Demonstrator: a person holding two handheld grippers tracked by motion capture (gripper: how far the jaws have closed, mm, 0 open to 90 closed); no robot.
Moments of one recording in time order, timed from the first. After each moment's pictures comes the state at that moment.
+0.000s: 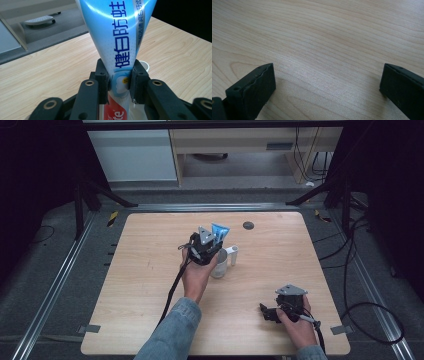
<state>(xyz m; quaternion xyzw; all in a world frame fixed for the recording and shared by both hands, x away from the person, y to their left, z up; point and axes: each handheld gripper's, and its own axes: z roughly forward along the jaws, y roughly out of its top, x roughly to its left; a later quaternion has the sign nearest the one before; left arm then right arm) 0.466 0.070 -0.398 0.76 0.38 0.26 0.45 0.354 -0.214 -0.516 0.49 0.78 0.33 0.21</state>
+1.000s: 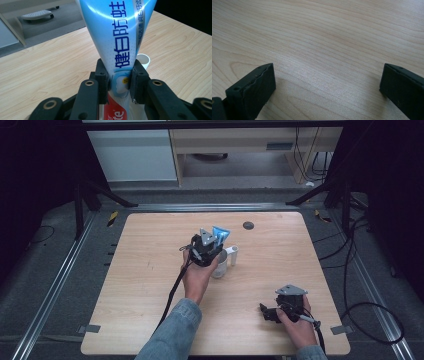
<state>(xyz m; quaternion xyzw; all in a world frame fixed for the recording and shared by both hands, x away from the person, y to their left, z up) 0.467 0.067 -0.406 0.77 0.39 0.26 0.43 0.354 -0.214 -0.516 0.49 0.78 0.33 0.21</state>
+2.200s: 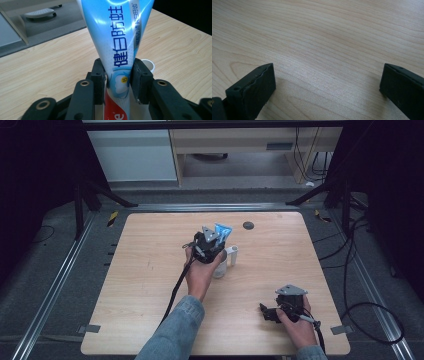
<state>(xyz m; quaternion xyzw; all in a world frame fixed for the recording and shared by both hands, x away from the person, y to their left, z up) 0.477 0.060 -0.406 0.77 0.40 0.26 0.43 0.354 -0.214 -0.516 0.49 0.78 0.33 0.21</state>
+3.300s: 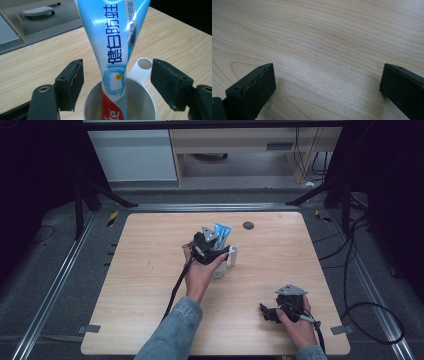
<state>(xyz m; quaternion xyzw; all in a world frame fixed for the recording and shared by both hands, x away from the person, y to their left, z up) 0.476 0.061 -0.405 0.77 0.40 0.25 0.42 0.354 -0.214 -0.516 0.49 0.78 0.33 0.21</state>
